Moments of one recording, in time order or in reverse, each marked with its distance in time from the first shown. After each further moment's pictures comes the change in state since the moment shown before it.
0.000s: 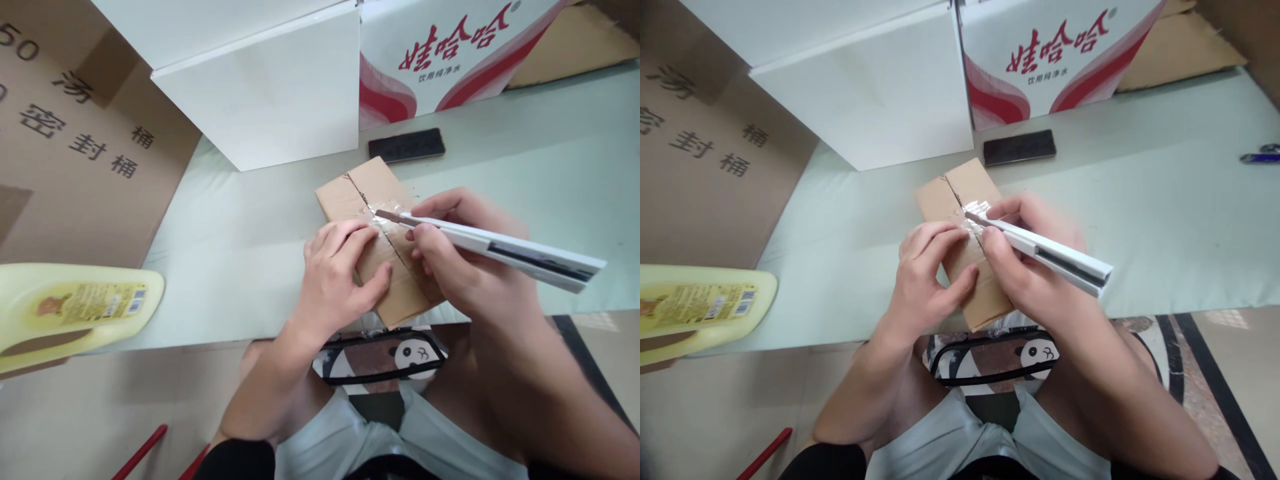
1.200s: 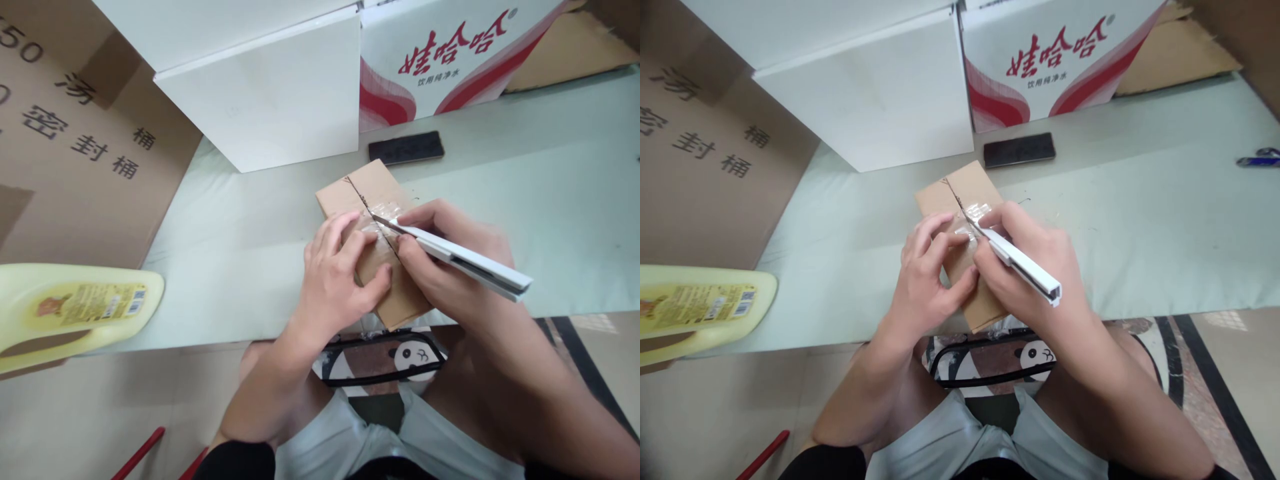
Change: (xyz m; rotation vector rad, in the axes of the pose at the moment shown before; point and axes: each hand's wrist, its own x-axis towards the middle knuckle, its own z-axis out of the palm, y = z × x) left_hand 0.000 0.002 0.005 0.023 -0.010 -0.048; right_hand 0.001 -0.001 0.006 -0.246 -0.015 -0.096
